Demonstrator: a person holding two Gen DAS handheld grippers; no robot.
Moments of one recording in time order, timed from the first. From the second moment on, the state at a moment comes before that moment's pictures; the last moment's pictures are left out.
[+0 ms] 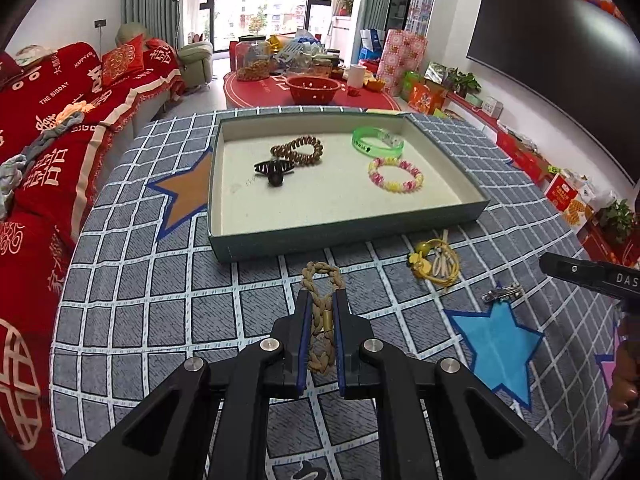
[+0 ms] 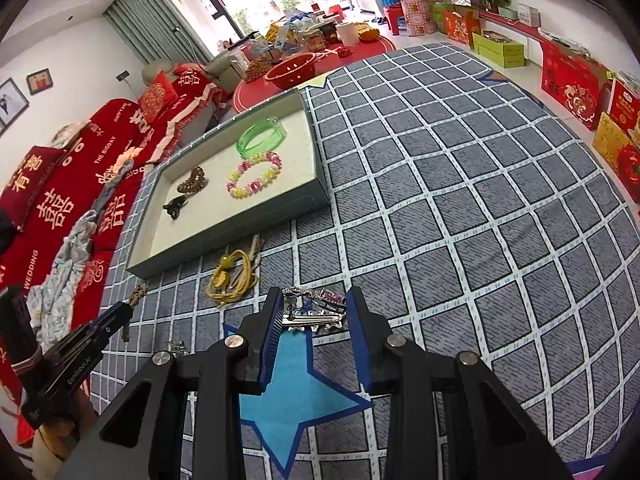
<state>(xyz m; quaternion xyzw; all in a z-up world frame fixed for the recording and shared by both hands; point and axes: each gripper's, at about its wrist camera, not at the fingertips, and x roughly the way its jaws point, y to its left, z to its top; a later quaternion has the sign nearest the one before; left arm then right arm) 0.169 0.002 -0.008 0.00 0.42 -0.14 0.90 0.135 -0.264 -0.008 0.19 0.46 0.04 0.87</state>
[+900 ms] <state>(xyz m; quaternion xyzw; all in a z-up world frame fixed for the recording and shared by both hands) 0.243 0.011 0.077 0.01 0.37 -0.13 0.92 0.241 -0.217 0.085 0.14 0.42 0.11 0.89</state>
